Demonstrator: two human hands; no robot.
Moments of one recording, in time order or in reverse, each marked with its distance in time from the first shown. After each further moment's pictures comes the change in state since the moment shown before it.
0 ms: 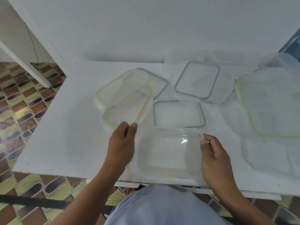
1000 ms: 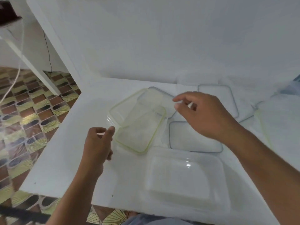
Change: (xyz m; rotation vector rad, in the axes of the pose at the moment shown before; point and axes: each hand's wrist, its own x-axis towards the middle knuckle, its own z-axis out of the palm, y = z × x) left_hand 0.076 -0.003 -0.082 -0.151 0.217 -0.160; right_hand 0.100 -0.170 0.036 -0.357 -0.258 -0.598
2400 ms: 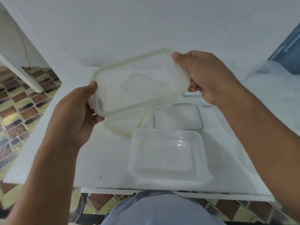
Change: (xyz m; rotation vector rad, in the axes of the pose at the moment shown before) left_hand -0.038 0.080 -0.004 -0.491 -0.343 0.075; right_hand 0.003 -0.009 -0.048 0.605 0.084 0.313
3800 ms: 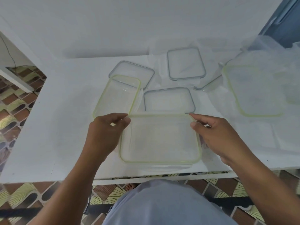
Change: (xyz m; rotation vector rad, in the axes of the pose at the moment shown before) left_hand -0.030 -0.091 0.014 0.785 -0.049 0.018; right_hand -0.120 0.146 -0.036 -0.108 0.134 0.269
